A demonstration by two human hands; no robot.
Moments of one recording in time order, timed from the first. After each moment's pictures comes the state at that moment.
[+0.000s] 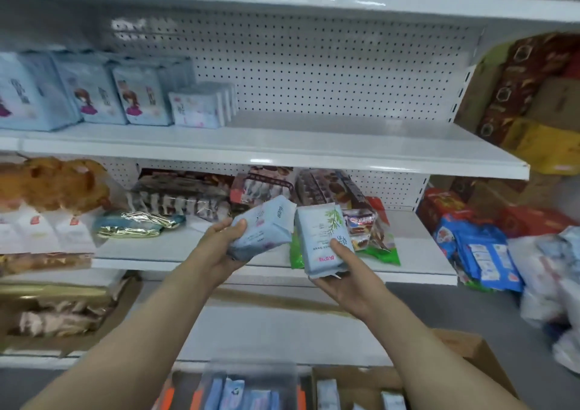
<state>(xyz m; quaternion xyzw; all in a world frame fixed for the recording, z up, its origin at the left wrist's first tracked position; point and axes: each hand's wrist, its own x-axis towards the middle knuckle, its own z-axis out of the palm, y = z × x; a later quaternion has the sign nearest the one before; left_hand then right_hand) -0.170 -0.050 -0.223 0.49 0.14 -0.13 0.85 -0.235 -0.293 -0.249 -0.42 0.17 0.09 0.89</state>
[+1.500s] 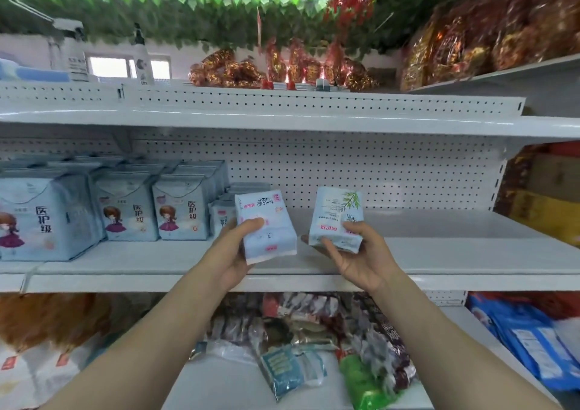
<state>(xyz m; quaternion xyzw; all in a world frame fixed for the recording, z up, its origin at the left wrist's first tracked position) 0.024 0.056 -0.070 0.48 -0.04 -0.10 0.87 0.000 -0.179 -0.085 -0.31 -0.04 0.08 0.95</state>
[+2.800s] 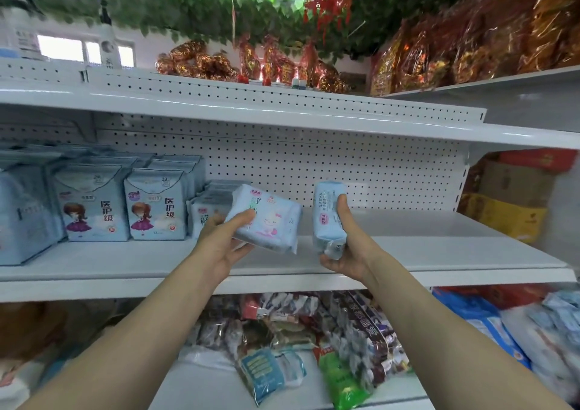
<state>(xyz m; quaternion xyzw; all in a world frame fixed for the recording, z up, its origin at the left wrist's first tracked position) 0.060 0.053 -0.077 0.51 -0.03 -0.06 0.85 0.007 -0.182 -0.070 -0.58 0.07 0.01 0.81</state>
